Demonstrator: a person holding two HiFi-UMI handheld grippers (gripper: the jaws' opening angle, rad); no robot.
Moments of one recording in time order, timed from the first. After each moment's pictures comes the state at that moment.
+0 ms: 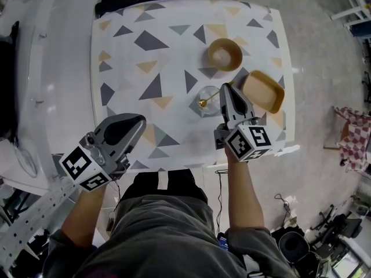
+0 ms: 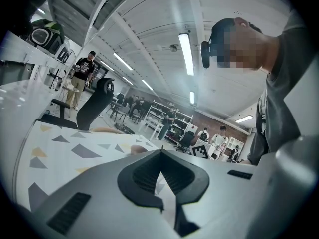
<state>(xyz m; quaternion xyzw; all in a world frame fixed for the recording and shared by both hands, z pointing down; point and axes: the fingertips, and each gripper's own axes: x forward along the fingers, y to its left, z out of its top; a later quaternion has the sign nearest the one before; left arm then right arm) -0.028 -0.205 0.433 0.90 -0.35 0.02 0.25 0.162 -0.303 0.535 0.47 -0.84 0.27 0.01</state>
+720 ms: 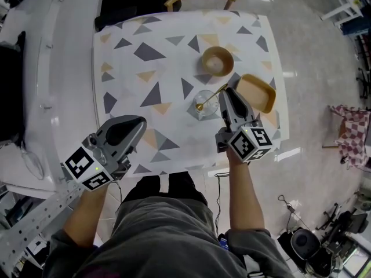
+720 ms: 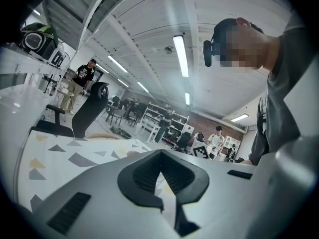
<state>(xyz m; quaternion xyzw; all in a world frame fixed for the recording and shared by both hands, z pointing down) -0.029 -0.203 0.408 0.91 -0.34 0.01 0.23 0.178 -0.296 0.511 0.48 -0.83 0.28 -0.02</state>
